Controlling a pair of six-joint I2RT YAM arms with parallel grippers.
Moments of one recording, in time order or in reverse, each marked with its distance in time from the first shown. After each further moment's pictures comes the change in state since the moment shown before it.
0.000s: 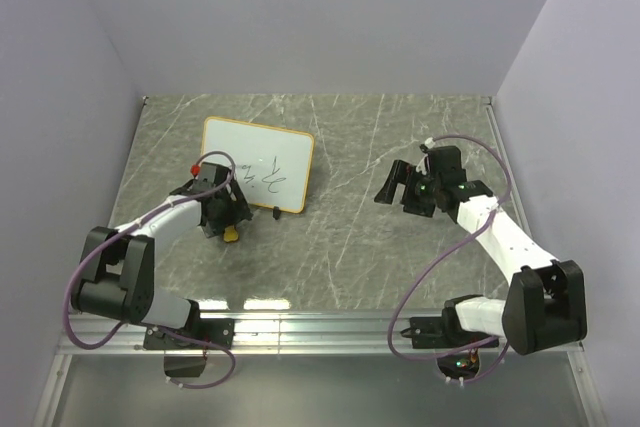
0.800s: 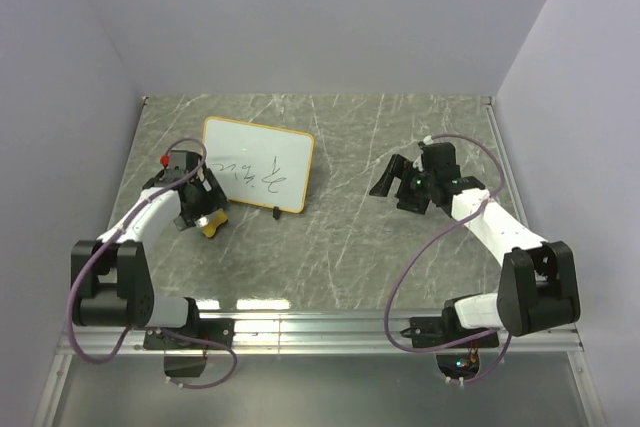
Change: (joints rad) left arm 0.192 -0.077 0.107 -0.176 -0.032 0.100; right arm 0.000 0.098 -0.003 0.111 -0.012 0.106
